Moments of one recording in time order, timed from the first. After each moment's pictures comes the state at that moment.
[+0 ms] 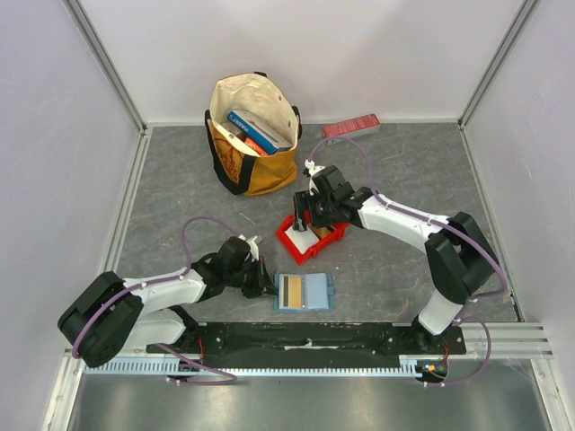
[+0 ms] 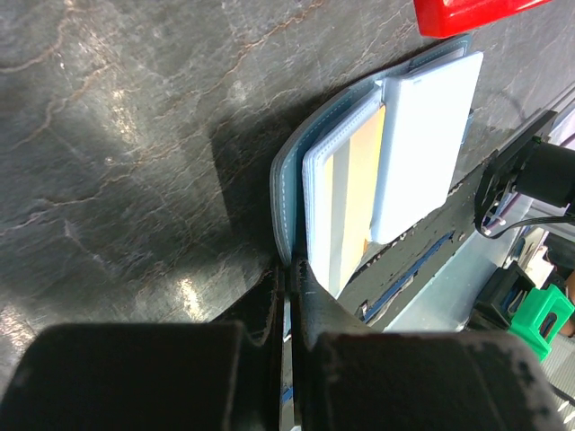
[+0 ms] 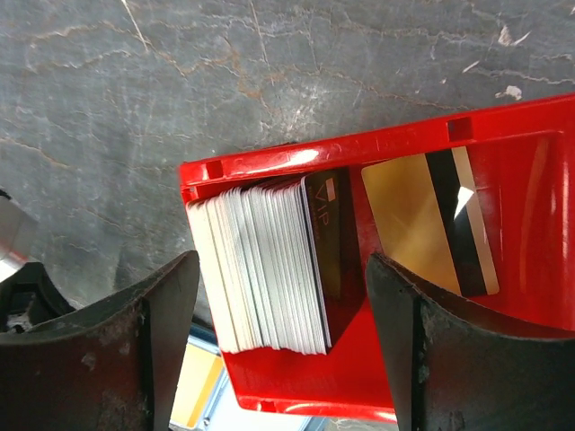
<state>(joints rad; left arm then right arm) -0.72 1.20 0.30 0.05 0.40 -0.89 0.68 1.68 1.15 -0.32 -0.11 0.39</state>
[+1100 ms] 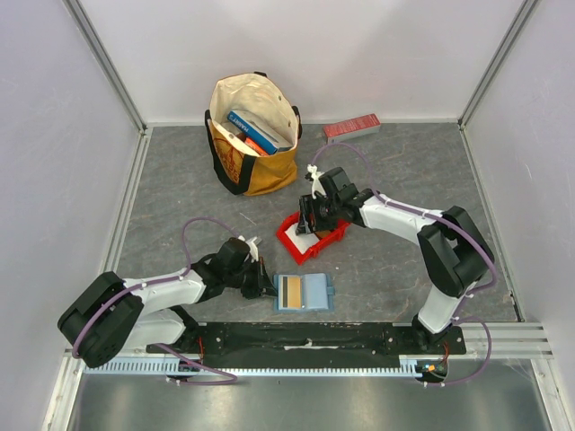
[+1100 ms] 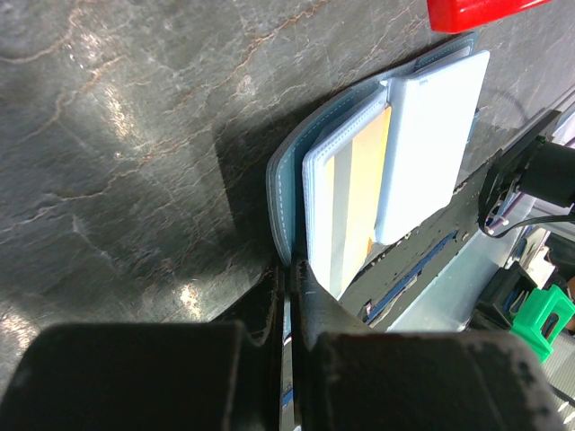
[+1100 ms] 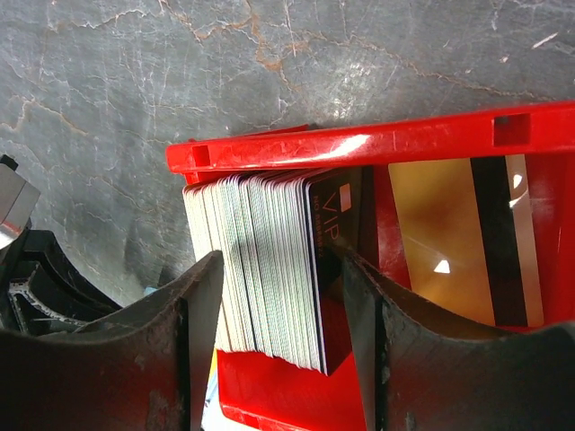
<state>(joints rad) -0.72 1.20 0.29 0.06 0.40 -0.89 0.62 1.75 1.10 -0.25 -0.32 0.37</state>
